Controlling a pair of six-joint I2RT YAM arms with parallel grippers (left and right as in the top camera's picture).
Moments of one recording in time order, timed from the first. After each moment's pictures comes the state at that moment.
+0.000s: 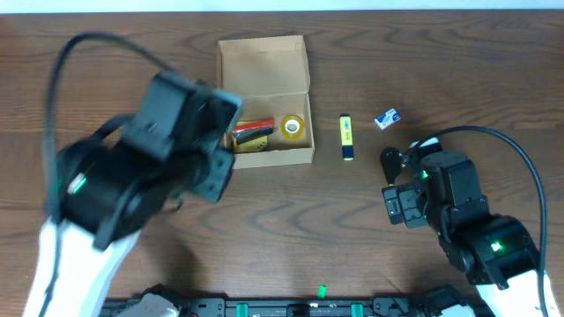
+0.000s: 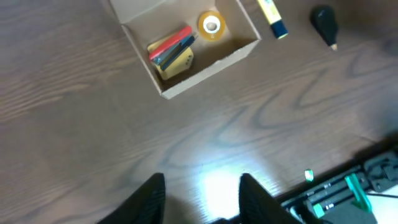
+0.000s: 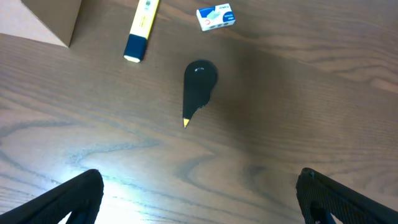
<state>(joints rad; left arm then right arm) -0.50 1.29 1.83 -1.58 0.02 -0.04 0.35 0.88 0.91 -1.01 0.22 0.01</state>
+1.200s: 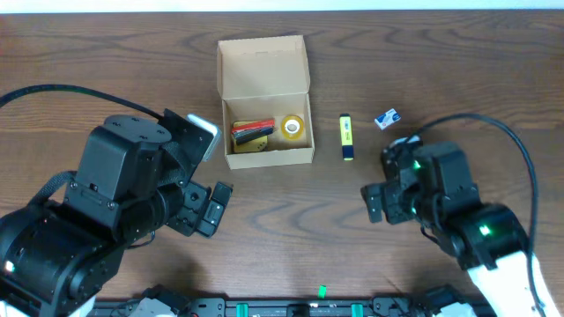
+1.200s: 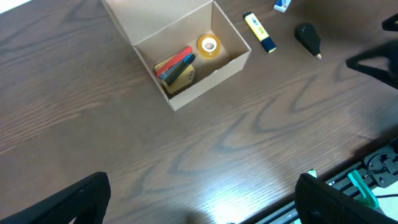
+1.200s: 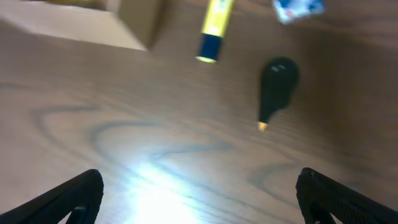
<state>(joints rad) -0.50 1.15 1.81 -1.58 0.02 0.01 0.35 0.98 0.91 -0.95 0.00 0.15</state>
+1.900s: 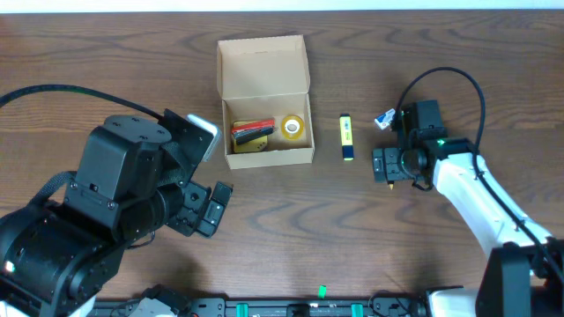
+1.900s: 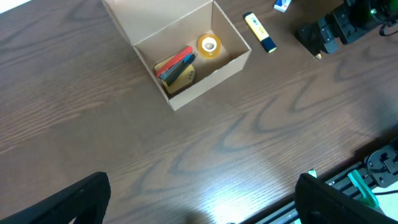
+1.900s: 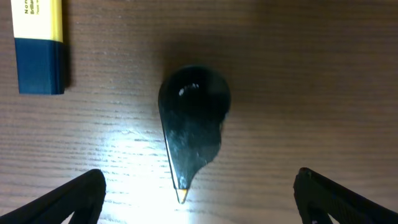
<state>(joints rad) -0.50 1.15 1.81 -1.58 0.02 0.01 0.13 1.53 0.91 -0.66 0.06 0.05</state>
